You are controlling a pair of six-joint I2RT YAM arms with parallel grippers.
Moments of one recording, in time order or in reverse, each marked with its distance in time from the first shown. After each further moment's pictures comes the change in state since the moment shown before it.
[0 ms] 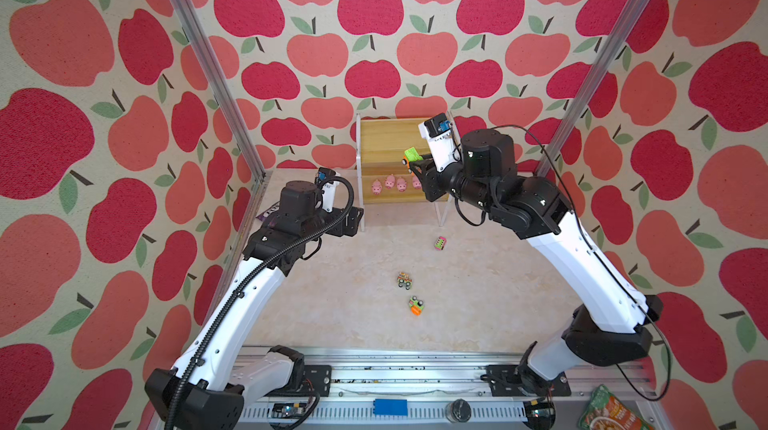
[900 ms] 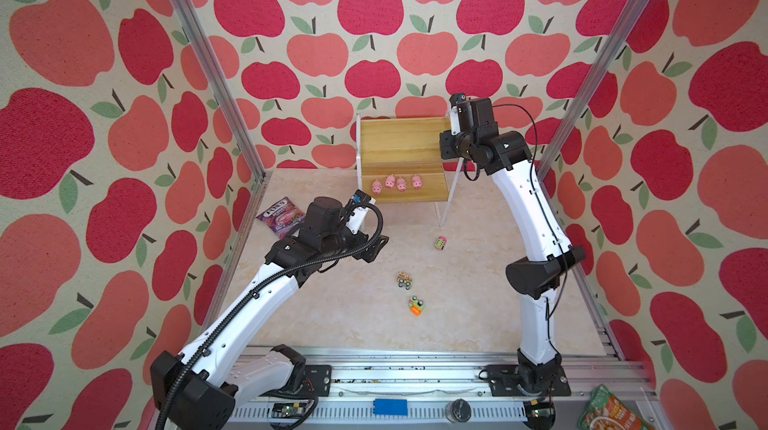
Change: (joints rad) left arm -0.155 -0.010 -0.149 0.097 0.108 0.127; right arm -0.349 0.491 0.485 -0.216 0.049 0.081
